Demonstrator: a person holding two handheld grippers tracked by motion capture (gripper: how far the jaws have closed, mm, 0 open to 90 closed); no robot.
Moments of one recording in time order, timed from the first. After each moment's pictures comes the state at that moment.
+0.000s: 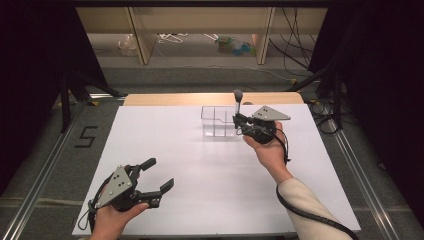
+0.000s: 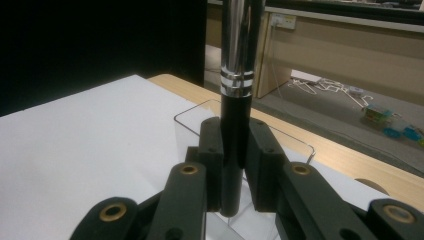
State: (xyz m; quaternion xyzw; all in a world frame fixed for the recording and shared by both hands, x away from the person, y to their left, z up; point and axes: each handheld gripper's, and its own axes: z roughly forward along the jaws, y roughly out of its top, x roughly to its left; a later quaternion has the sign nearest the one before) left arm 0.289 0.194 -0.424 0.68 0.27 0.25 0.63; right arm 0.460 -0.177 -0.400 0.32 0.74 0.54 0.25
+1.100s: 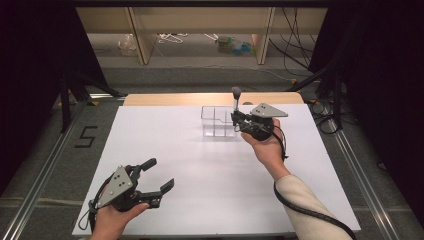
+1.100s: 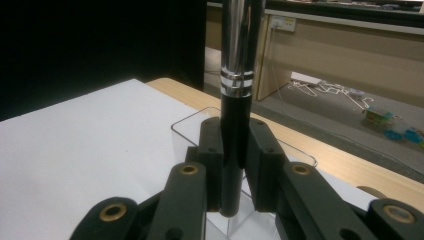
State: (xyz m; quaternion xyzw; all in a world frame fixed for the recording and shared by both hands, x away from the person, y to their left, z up) left arm 0.289 0.193 -0.425 0.68 0.27 0.24 0.63; right arm 0.469 -0.172 -0.398 0.32 0.73 0.55 0.25
